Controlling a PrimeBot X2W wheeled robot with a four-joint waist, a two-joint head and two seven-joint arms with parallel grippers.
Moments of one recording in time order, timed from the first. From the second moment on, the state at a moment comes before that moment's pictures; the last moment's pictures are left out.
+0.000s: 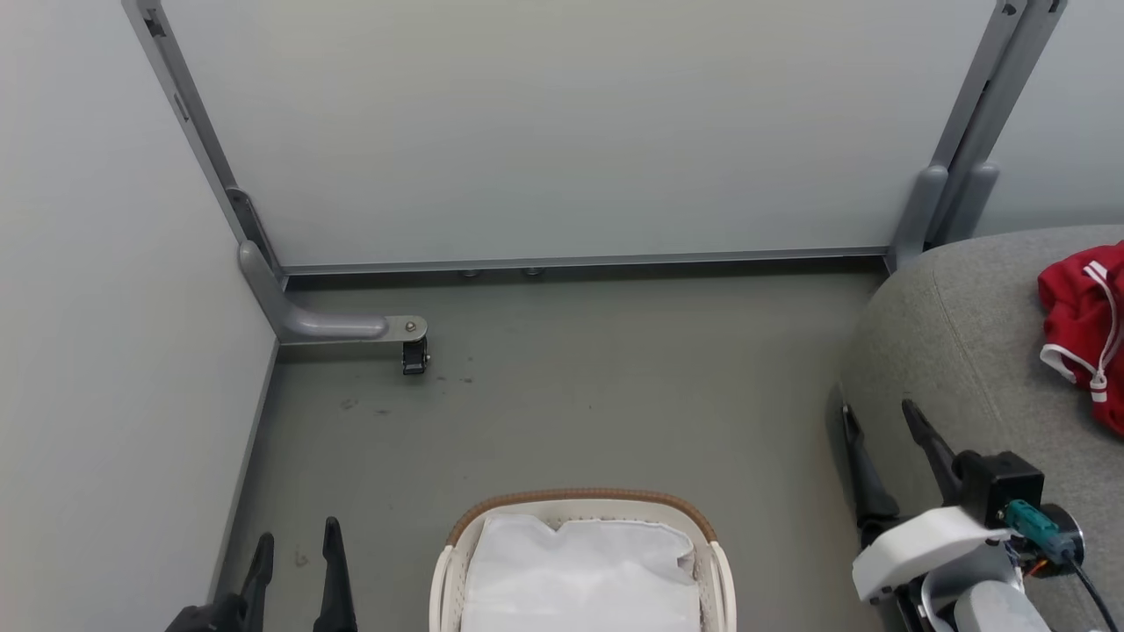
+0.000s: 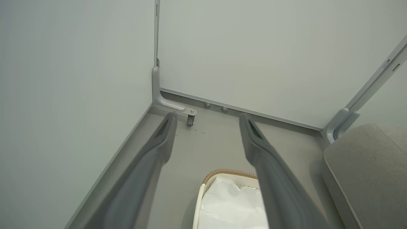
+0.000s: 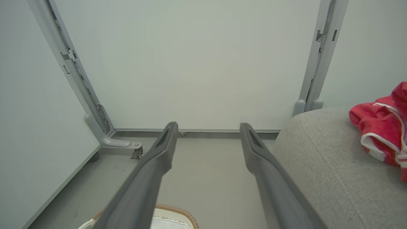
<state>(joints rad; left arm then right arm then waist) 0.13 0.18 -0.24 0.17 -0.51 0.10 -0.26 -0.12 -0.05 -0.02 0.34 0.17 0.13 -0.26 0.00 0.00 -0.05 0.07</state>
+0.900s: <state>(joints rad) 0.13 0.18 -0.26 0.21 -0.51 0.10 -0.26 -0.04 -0.05 0.02 0.32 0.19 0.13 -0.26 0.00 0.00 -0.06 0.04</state>
